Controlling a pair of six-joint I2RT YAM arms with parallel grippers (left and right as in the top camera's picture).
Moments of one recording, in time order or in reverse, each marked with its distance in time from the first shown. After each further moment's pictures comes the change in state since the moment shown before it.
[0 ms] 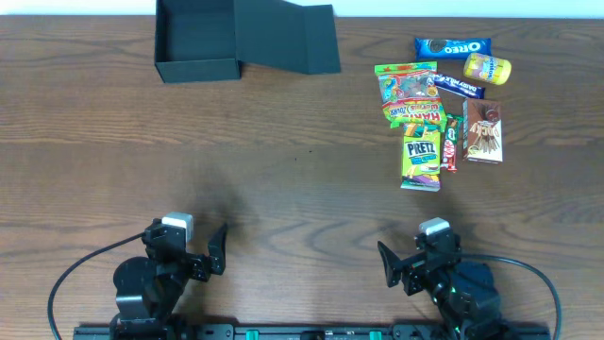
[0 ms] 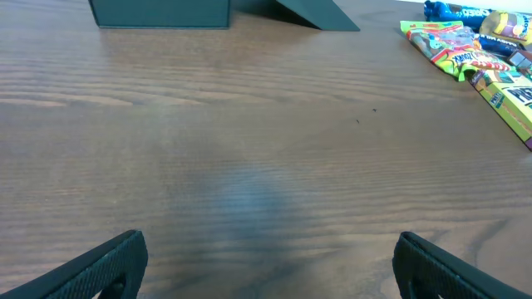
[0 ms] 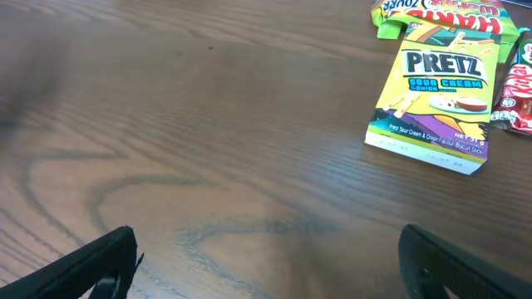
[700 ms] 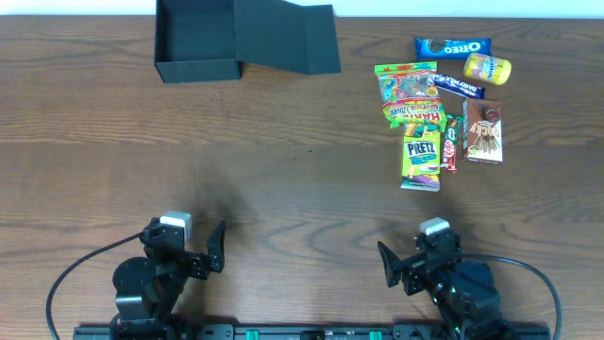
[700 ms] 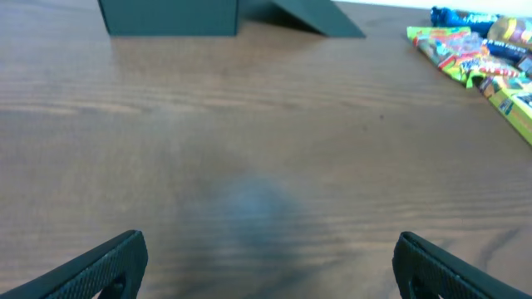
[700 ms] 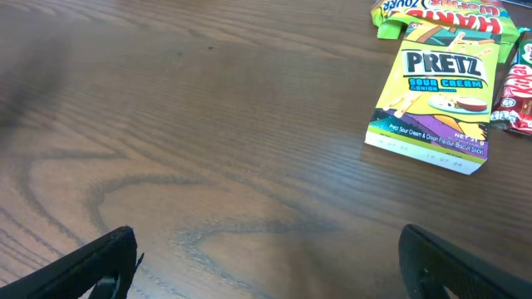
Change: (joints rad) left arm 0.000 0.000 -0.003 0.029 -0.019 0.000; right arm 0.000 0.000 0.000 0.000 0.000 0.000
